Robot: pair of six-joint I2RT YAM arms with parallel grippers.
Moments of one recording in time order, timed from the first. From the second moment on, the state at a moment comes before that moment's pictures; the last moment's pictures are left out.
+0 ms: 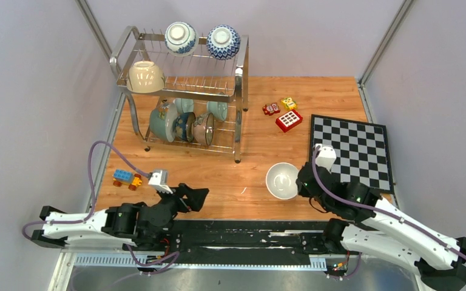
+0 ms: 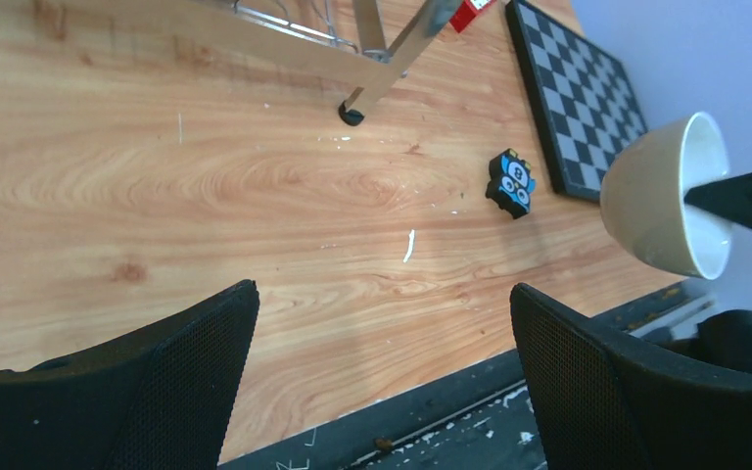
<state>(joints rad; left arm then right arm) -1.54 0.26 0.36 -0.52 -1.02 -0.96 1.00 0.66 0.77 -0.90 0.56 0.82</state>
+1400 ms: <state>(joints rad) -1.54 0.34 0.41 -0.89 -0.85 -1.39 0.19 1.57 1.07 -0.60 0.17 0.72</state>
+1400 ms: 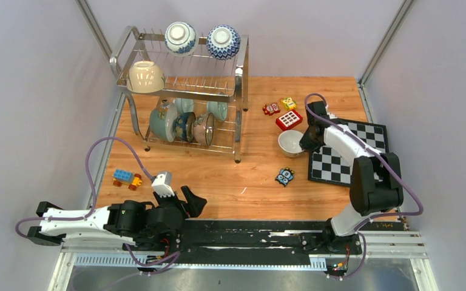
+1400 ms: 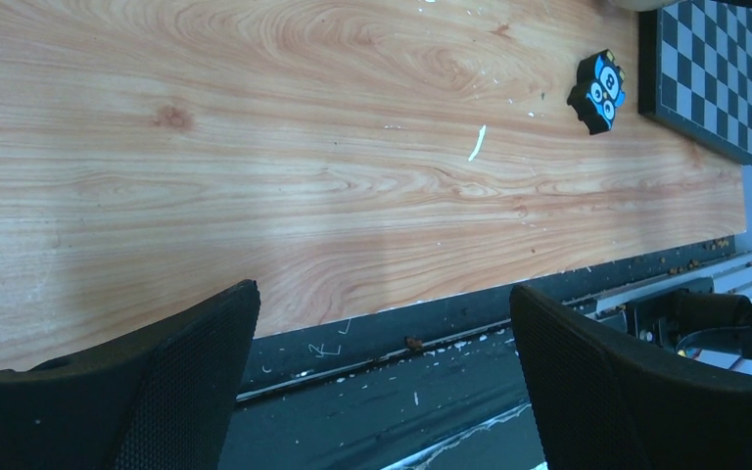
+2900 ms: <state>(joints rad) -1.54 0.34 0.58 -0.34 -0.61 -0.52 0.33 0.46 0.62 -0.16 -0.40 0.56</state>
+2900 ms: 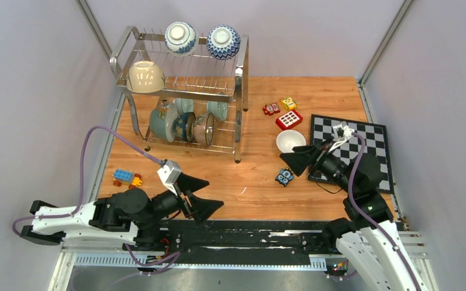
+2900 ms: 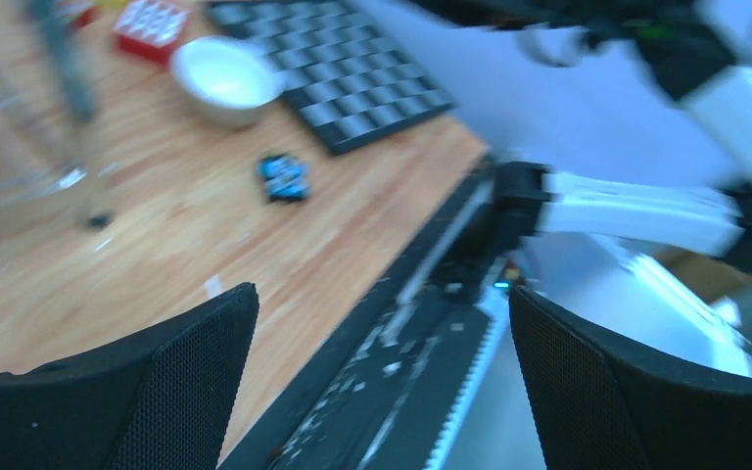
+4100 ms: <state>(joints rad) -1.54 0.54 0.77 0.19 0.24 -0.14 0.82 0.54 0.79 0.49 -1.11 0.81</state>
